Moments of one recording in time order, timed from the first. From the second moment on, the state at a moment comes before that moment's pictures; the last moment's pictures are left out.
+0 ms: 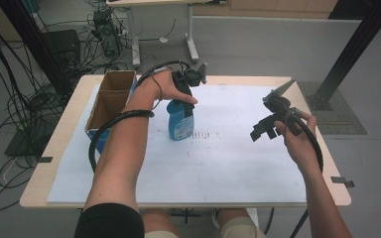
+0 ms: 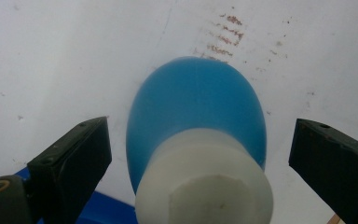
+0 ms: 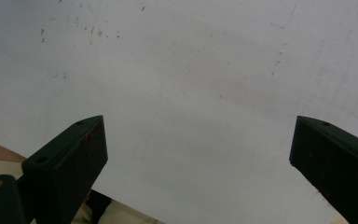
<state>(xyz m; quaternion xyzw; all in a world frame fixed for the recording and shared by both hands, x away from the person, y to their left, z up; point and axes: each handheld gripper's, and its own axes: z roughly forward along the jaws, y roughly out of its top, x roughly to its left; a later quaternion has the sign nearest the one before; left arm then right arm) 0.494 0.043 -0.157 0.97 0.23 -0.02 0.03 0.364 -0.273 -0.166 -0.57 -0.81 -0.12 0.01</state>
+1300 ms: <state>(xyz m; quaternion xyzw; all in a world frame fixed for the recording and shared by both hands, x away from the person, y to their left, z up) 0.493 0.044 -0.156 0.97 0.23 -0.02 0.03 0.366 -0.270 -0.166 -0.57 -0.81 -0.12 0.02</state>
